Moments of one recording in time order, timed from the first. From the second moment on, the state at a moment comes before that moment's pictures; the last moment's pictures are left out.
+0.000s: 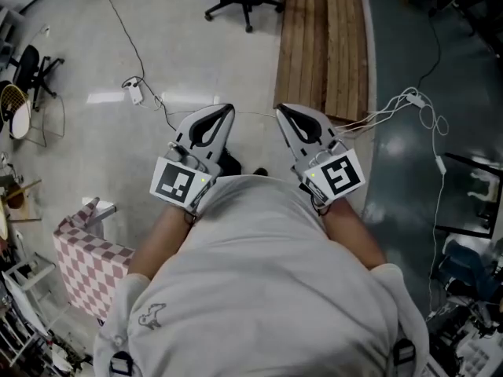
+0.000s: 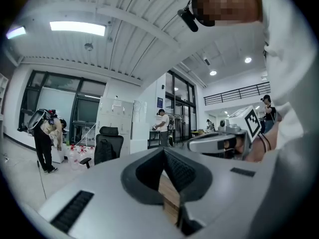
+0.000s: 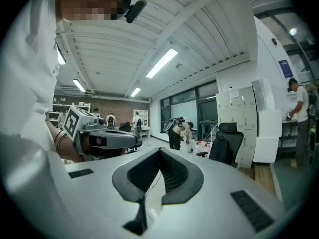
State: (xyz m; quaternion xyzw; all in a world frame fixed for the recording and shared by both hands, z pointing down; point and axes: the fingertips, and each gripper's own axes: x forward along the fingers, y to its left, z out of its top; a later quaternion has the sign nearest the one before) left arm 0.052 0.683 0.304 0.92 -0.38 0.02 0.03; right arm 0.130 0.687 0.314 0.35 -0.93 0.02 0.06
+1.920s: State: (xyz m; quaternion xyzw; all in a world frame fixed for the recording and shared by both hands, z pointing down) left arm -0.032 0.390 0.321 0.91 -0.41 0.05 0.05; right arm 0.107 0.376 0.347 0.34 -0.94 0.06 0.07
